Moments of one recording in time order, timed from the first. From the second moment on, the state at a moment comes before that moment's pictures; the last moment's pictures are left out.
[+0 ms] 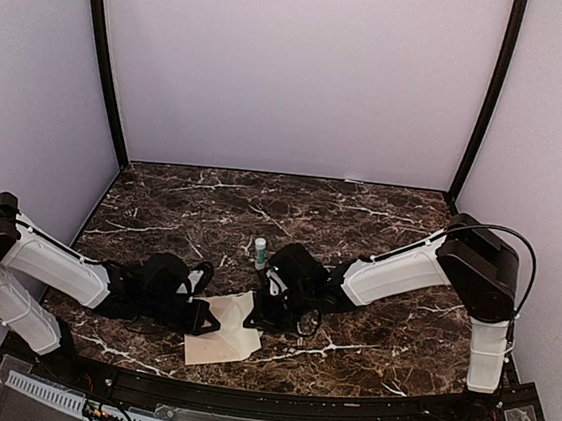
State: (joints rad) left arm -0.90 1.45 0.41 0.21 0.21 -0.78; right arm 1.07 2.03 1.16 0.01 -0.39 1.00
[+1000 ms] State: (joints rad) left arm -0.85 1.19 0.36 -0.08 0.14 -0.88; right arm 1.07 1.96 1.11 -0.05 -0.33 0.96
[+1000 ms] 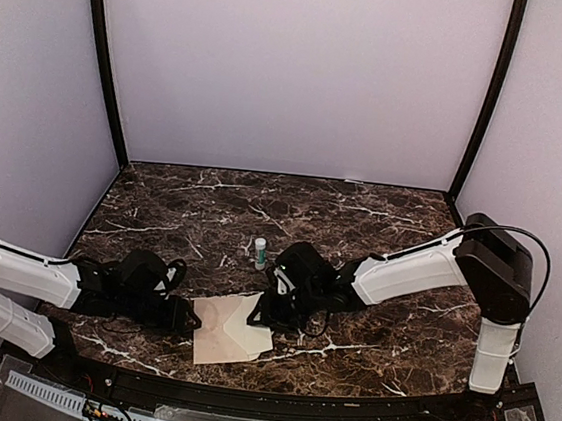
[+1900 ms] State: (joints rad) left arm -0.84 1.31 0.36 0.09 0.21 -0.89; right arm 1.06 1.98 1.14 -0.11 -0.31 0.93
